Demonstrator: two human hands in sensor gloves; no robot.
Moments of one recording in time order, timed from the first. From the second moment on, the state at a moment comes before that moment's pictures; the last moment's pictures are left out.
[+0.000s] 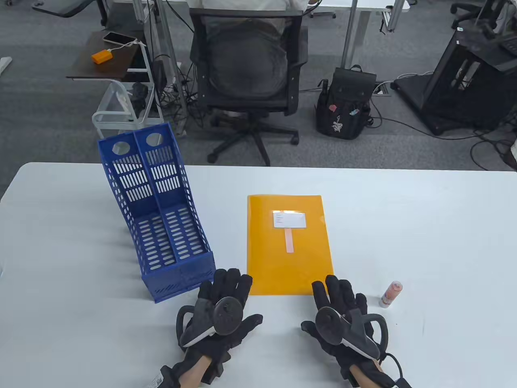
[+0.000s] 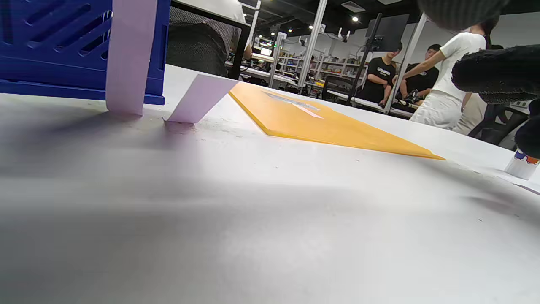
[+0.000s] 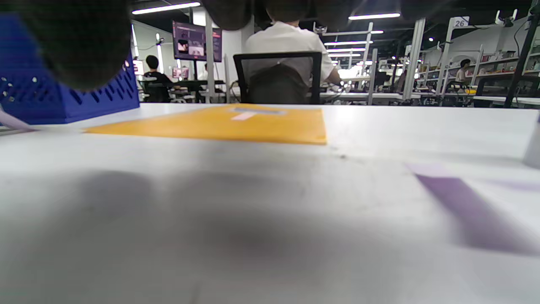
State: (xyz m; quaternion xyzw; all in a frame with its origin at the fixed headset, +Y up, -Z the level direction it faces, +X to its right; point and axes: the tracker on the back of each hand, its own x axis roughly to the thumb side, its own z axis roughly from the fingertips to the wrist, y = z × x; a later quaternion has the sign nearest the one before) left_hand -0.114 -0.742 -0.287 -0.06 -0.16 0.12 0.98; right_hand 0.160 -0.737 -0.275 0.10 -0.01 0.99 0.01
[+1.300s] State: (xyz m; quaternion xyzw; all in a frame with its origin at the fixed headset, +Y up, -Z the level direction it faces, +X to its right) left_hand -0.126 -0.733 -0.288 -0.03 -0.15 0.17 0.97; right_hand 0.152 -0.728 -0.272 0.10 -0.03 0.99 0.05
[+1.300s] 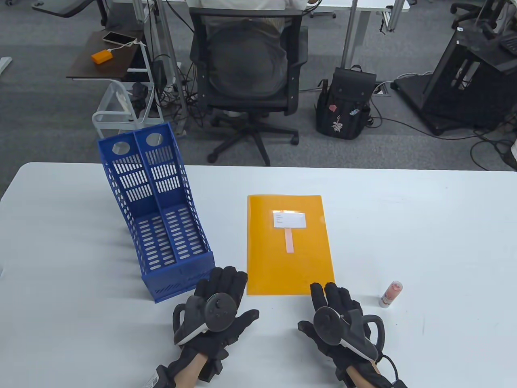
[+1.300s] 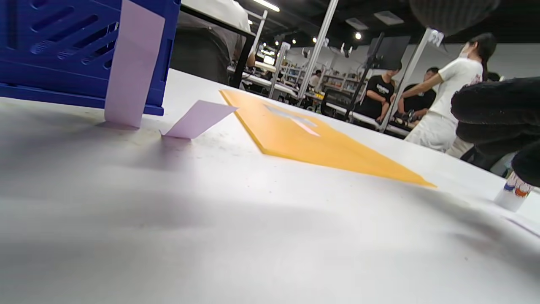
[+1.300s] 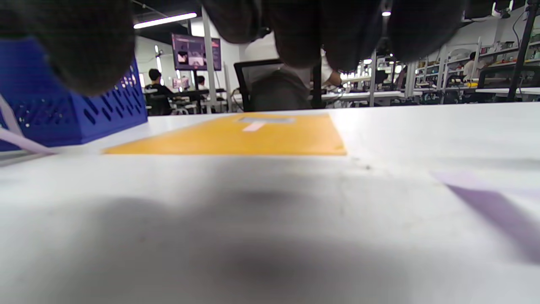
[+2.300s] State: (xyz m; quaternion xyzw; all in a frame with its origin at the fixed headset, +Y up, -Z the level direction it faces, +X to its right) left_hand -0.153 -0.723 -0.290 0.02 -0.12 0.26 0.96; right_hand 0.086 -0.756 -0.366 0.03 0.07 0.99 -0.08
